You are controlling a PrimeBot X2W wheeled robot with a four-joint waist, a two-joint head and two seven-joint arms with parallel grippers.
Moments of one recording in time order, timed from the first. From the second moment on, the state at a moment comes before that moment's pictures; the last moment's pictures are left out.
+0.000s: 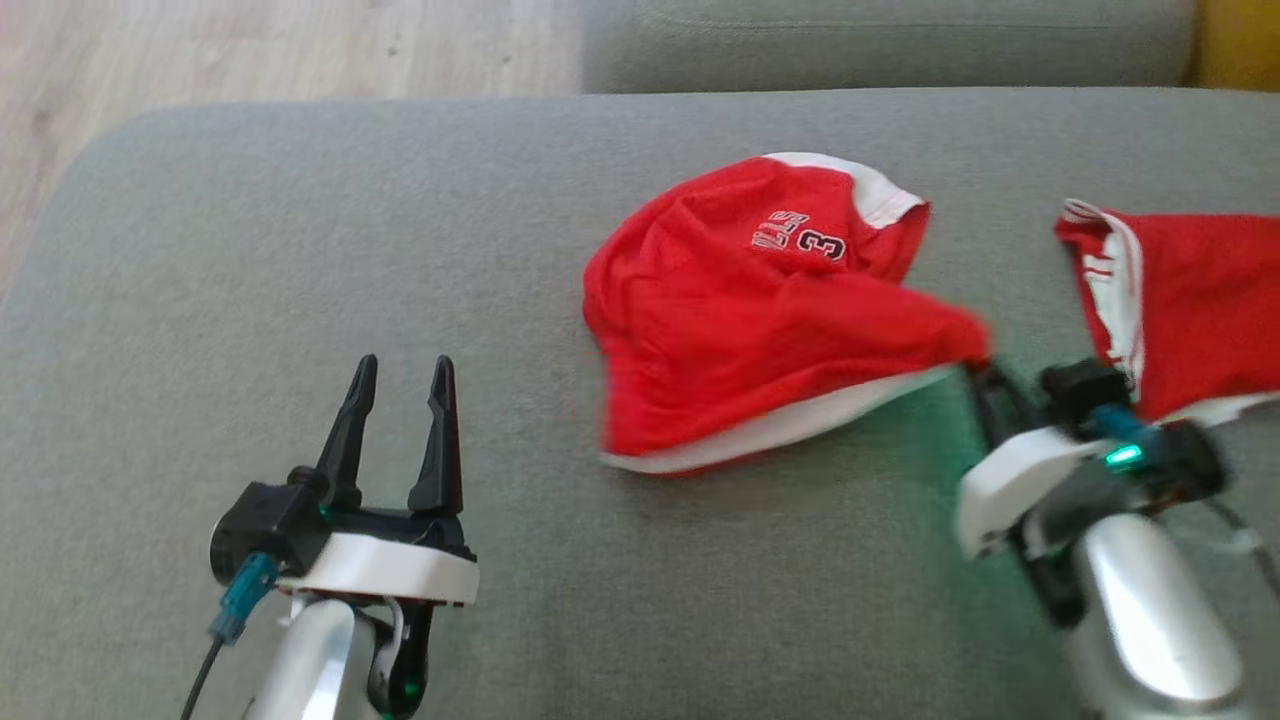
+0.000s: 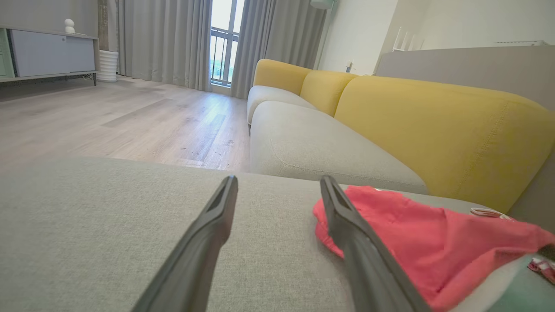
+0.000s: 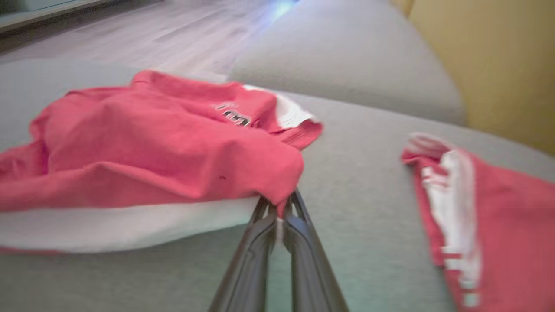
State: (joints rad) left arm -0.19 0.05 -0.18 0.32 -0.30 -0.13 -0.25; right arm -0.26 -0.10 0.09 0.42 -0.02 0.13 0.07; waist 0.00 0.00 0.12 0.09
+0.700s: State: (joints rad) left arm -0.18 0.05 -0.20 0.31 -0.31 -0.12 -0.25; right arm -0.15 -0.05 -0.14 0.22 -0.27 0.13 0.04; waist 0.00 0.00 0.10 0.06
